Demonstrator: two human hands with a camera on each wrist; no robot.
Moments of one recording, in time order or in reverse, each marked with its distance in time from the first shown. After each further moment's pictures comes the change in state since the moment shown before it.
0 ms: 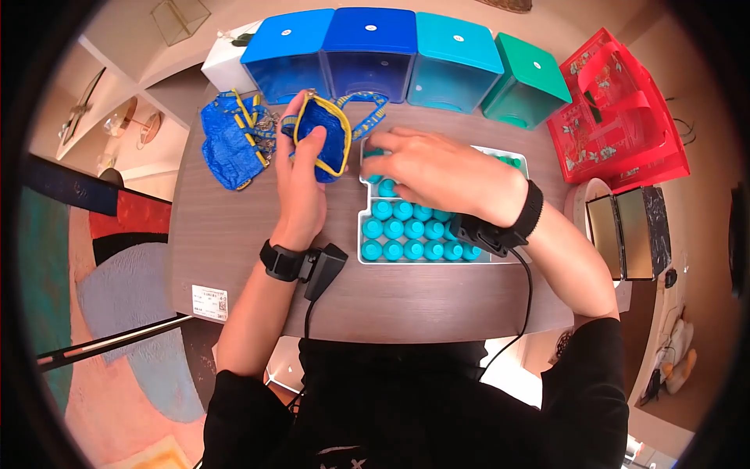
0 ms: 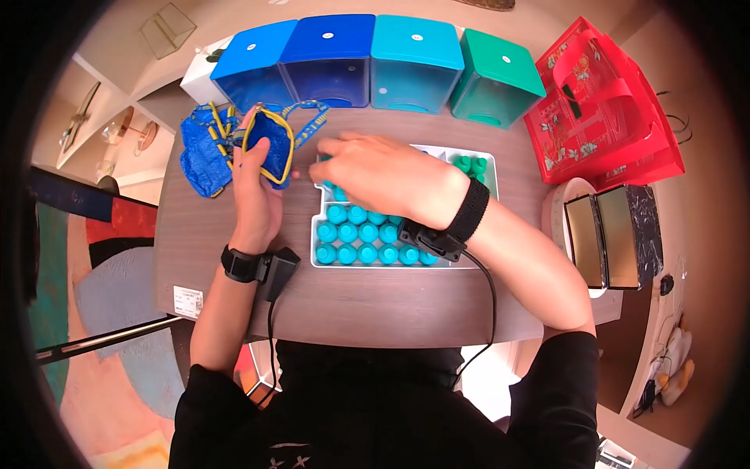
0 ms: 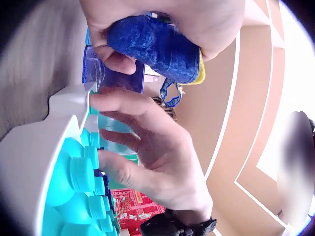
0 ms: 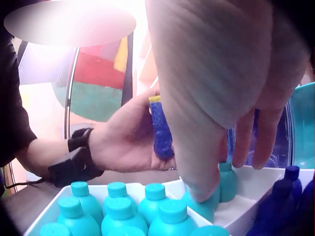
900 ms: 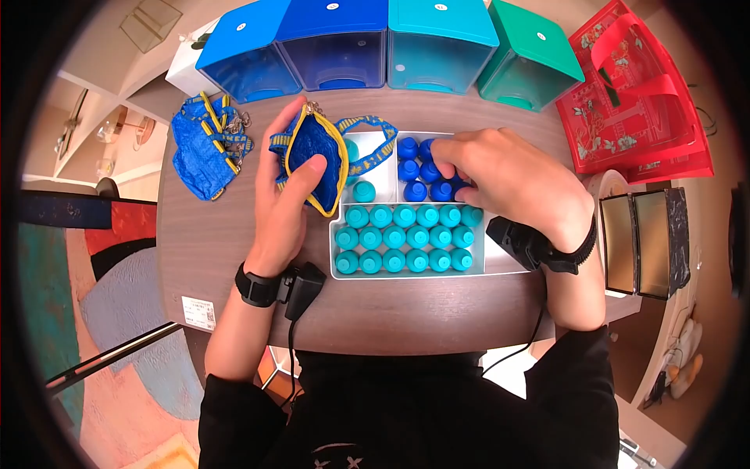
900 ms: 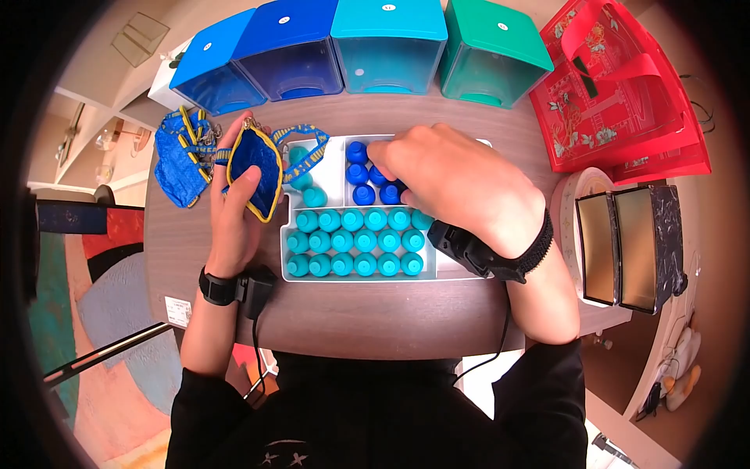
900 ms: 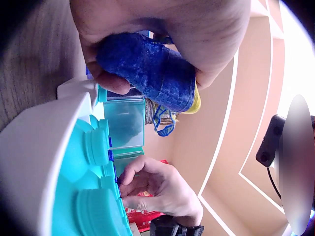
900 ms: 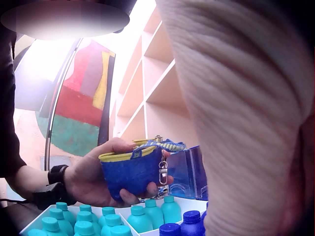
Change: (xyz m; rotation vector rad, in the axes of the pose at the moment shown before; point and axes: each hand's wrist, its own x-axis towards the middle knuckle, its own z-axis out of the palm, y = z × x) left_hand -0.007 -0.007 0.005 0.262 -0.183 -0.041; right_hand -0.070 0.030 -0.026 0.100 -0.088 0.335
